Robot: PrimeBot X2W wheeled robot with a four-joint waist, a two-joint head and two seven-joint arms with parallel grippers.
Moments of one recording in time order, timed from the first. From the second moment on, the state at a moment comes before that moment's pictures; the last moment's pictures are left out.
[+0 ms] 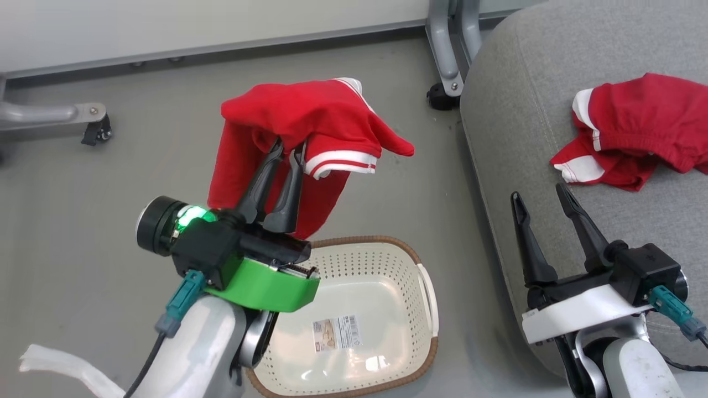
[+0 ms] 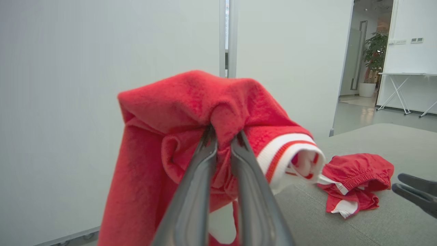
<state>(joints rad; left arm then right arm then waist) -0.41 0.21 -0.56 -0.03 -0.35 0.11 -0.26 -0.05 -0.07 0.09 -0.12 0.16 0.13 -0.11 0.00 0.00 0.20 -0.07</state>
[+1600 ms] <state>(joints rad) -0.14 0.14 -0.41 -0.13 -0.32 -0.04 -0.26 0.08 -0.10 0.19 -0.16 0.18 0.13 0.00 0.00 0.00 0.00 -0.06</state>
